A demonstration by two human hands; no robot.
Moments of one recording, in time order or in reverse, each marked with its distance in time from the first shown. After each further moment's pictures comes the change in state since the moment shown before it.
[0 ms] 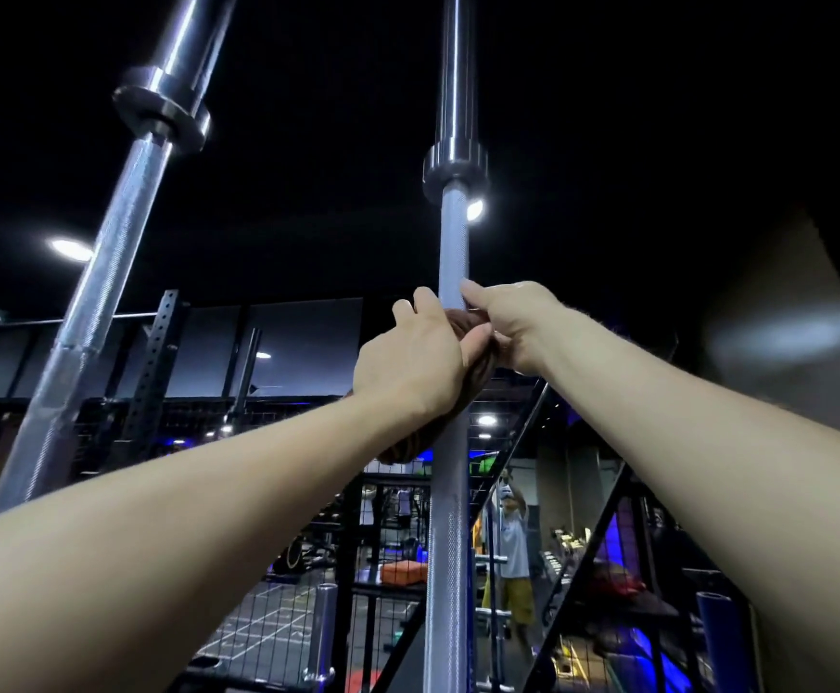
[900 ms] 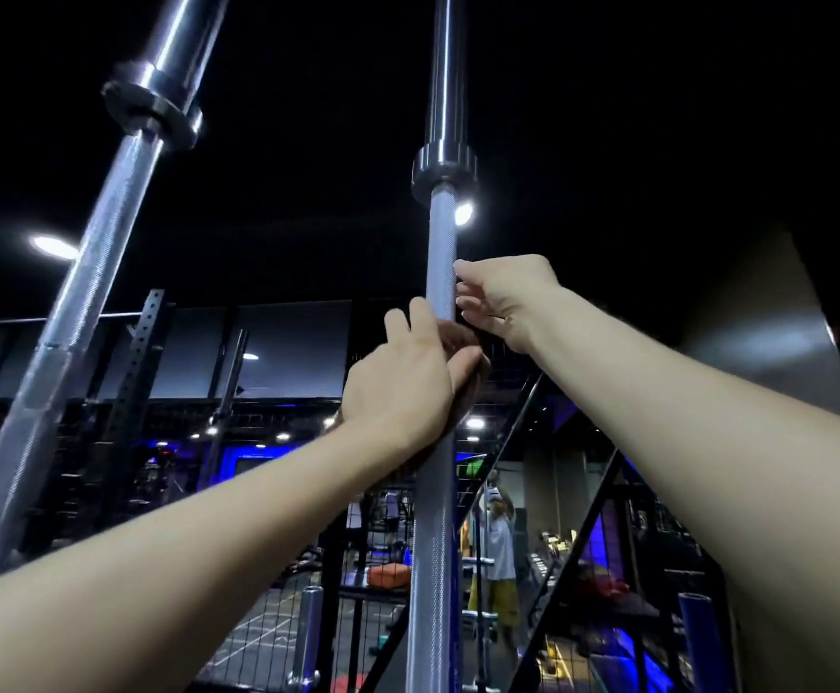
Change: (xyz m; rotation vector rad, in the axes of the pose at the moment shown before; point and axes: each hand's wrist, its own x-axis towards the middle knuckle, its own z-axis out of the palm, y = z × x) left_hand -0.021 0.006 -0.002 0.006 0.049 0.057; right_hand -0.015 -0.028 0.004 -0.032 0.112 -0.111
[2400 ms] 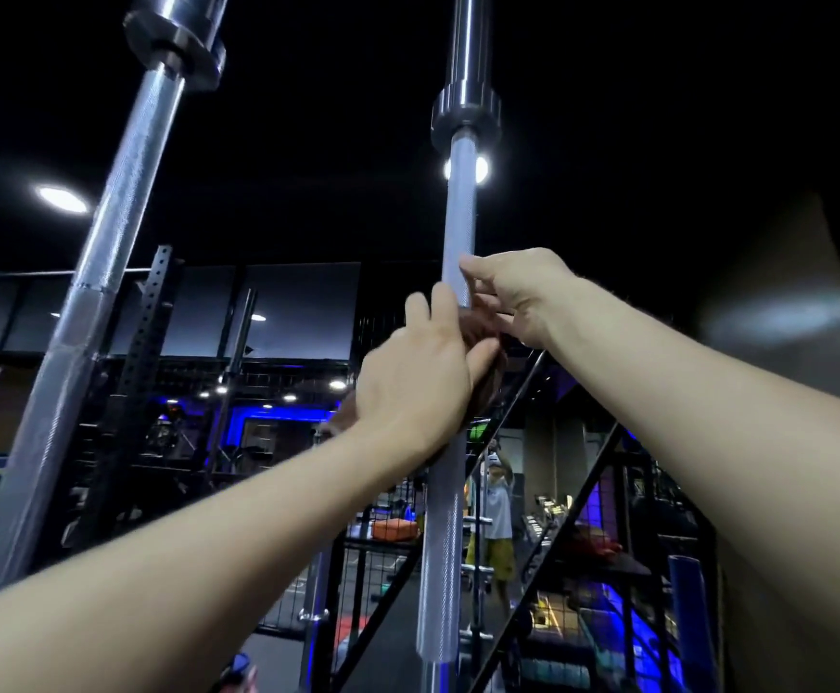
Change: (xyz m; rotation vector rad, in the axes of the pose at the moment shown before) left_hand -0.035 -0.009 0.009 -0.004 -0.009 0.030; right_hand -0.019 0.031 0.005 -0.053 -0.047 0.090
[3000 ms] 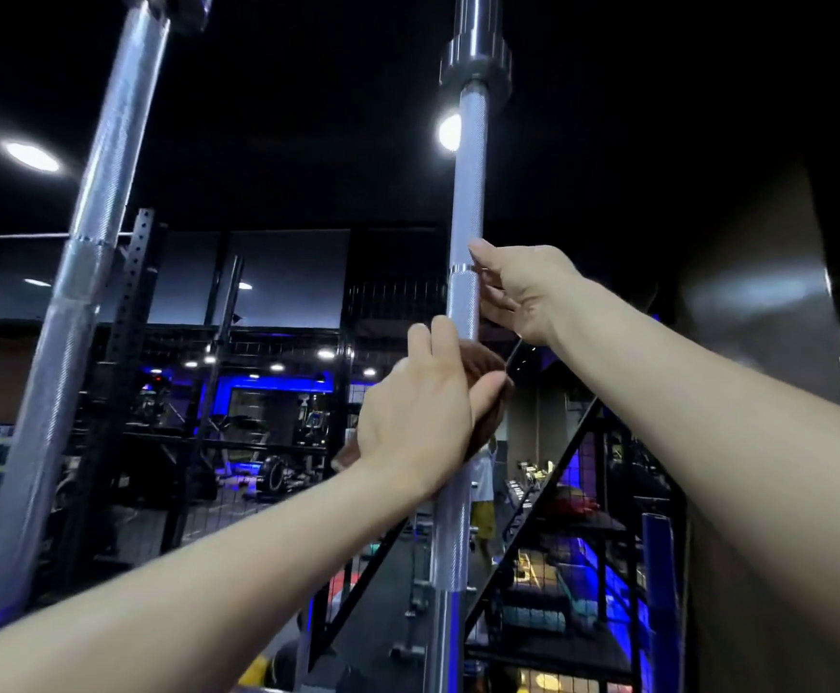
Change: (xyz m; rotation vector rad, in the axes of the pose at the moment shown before) left_hand -0.058 -0.008 0.002 -0.049 -0.076 0.003; right_hand -0.023 0.019 0.002 0.066 0.025 0.055
